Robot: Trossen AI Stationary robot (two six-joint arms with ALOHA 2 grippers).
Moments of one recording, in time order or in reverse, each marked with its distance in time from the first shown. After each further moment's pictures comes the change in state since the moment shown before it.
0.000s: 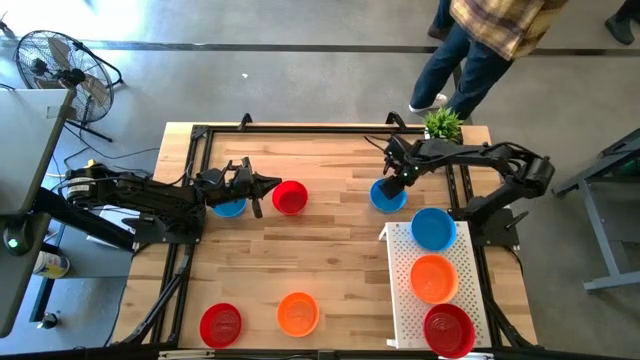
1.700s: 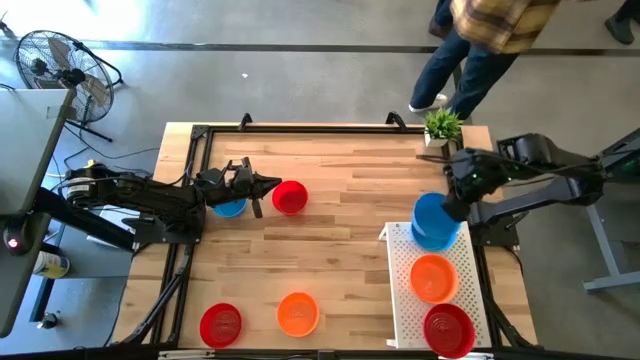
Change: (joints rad) left arm 0.000 0.000 0.000 0.000 0.000 0.000; right arm 0.621 -0.522 0.614 -0.947 0.036 0.489
